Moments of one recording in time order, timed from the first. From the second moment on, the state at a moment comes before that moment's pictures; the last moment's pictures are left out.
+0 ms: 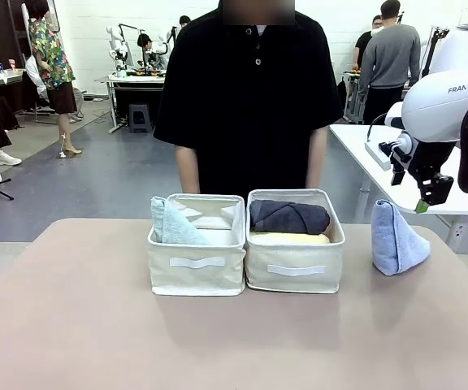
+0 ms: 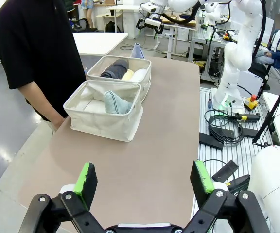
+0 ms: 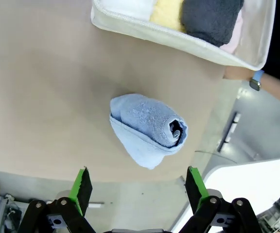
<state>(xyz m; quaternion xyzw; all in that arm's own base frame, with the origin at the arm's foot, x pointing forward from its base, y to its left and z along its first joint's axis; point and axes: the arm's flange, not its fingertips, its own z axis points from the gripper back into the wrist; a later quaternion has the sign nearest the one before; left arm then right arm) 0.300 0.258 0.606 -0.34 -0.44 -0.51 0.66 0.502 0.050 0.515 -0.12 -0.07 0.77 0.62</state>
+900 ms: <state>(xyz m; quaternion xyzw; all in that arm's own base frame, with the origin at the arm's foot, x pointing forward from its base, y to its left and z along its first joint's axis) 0.300 0.258 0.606 -0.34 -0.44 -0.51 0.66 0.593 0.001 0.480 0.00 -0.06 0.79 0.62</state>
